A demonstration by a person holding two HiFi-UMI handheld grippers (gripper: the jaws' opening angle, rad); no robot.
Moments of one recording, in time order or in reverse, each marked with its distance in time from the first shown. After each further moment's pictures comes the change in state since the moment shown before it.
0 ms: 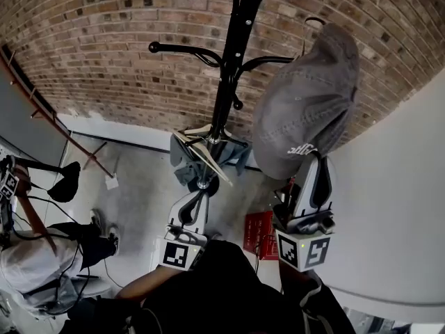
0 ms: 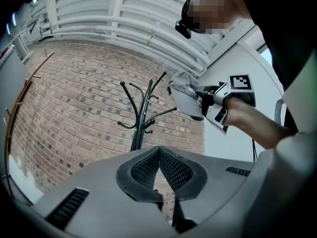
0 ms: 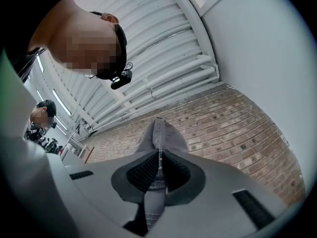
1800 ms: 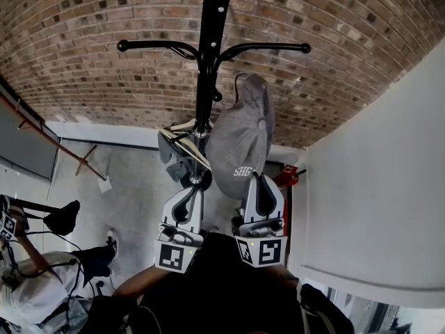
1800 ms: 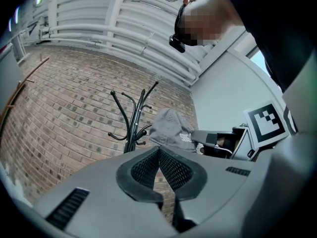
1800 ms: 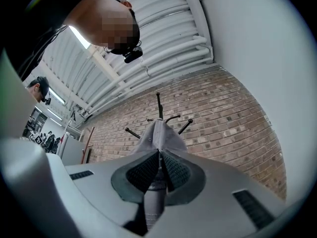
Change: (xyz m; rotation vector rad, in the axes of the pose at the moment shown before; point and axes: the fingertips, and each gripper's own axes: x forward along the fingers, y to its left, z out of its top) left arm 0.013 -0.022 0.020 0.079 -0.109 -0.081; right arm -0.080 0.025 -0.116 0.024 0.257 -0.080
